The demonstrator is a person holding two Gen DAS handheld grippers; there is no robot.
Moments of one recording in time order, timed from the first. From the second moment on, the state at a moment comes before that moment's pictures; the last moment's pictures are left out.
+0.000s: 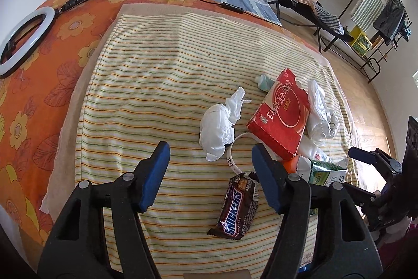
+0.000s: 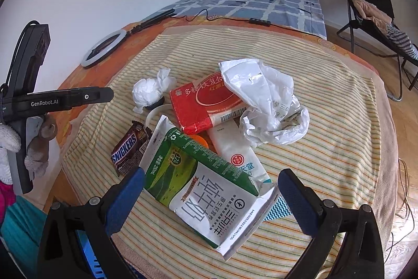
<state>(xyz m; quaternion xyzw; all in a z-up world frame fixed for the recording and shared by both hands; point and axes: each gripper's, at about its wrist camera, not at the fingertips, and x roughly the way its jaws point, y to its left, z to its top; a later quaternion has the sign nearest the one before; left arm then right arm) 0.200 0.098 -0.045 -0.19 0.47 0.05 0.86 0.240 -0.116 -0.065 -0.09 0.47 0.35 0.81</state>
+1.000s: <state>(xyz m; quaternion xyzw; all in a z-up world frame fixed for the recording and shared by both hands) 0.224 0.110 -0.068 -0.22 0.48 0.03 0.85 0.192 -0.062 -0.112 -0.25 0.47 0.34 0.77</state>
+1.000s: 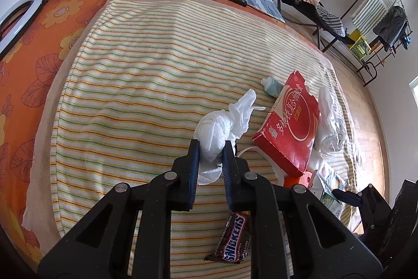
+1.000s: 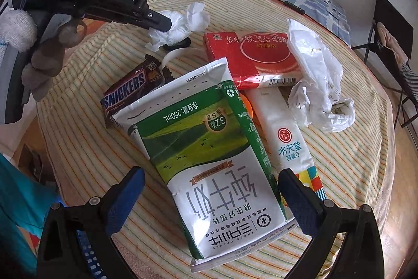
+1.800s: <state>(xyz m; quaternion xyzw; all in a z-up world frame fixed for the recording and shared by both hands) 0.165 0.101 -0.012 -0.17 0.44 0.04 0.88 0.169 -0.085 -0.081 -0.15 0.46 0.32 0.82</state>
